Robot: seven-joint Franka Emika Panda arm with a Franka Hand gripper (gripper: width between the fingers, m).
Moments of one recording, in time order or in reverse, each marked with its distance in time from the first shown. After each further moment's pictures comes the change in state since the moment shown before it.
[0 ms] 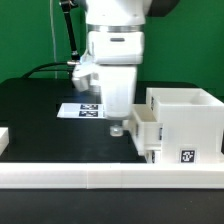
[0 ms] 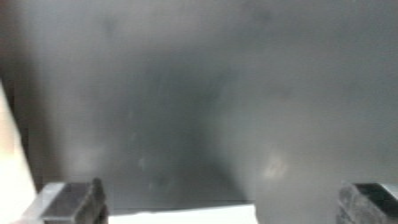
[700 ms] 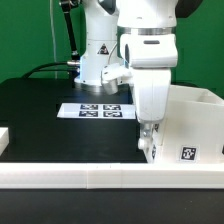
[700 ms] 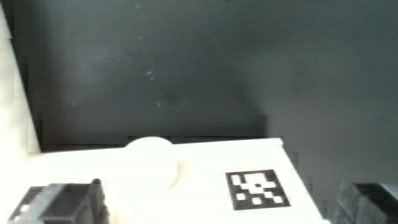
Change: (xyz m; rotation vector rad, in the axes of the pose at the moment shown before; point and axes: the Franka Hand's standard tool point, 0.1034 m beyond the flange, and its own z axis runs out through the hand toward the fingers) arm 0.041 0.006 0.002 0.002 0.007 0.001
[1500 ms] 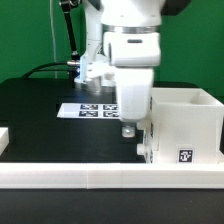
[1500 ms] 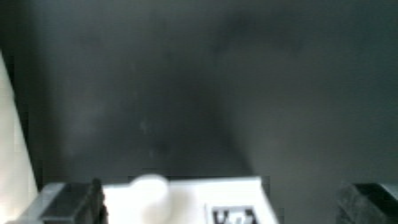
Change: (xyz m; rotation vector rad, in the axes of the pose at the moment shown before) arm -0.045 -0.004 -0.009 0.032 -0.021 -0.045
